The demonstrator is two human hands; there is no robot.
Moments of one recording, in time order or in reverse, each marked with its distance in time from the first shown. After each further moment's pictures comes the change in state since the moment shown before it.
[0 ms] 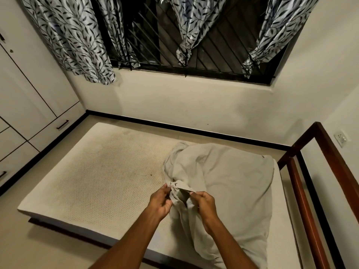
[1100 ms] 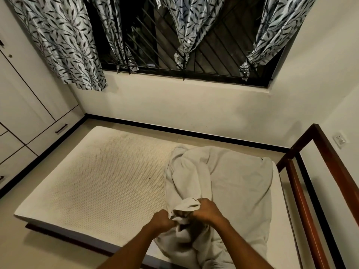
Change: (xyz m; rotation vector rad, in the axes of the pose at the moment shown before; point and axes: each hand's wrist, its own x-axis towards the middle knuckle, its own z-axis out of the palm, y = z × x) left_hand -0.015 -0.024 -0.036 1.787 0.052 0.086; right_hand 0.013 -0.022 -0.029 -0.989 -0.245 -0.080
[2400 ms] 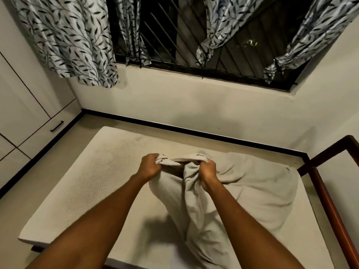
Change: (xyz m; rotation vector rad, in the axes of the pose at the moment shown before) left_hand 0.133 -0.083 -0.380 -0.123 0.415 0.406; right_hand 0.168 -0.321 0.059 0.876 0.423 0.076
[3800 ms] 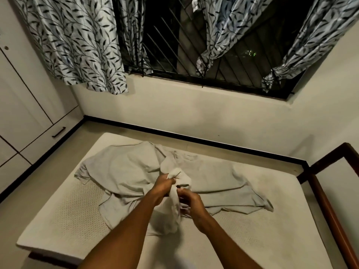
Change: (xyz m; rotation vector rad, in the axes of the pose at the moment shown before) left_hand -0.029 0.007 0.062 -0.575 -0.152 -0.350; right_hand -0.080 0.059 0.002 0.047 -0.400 0.165
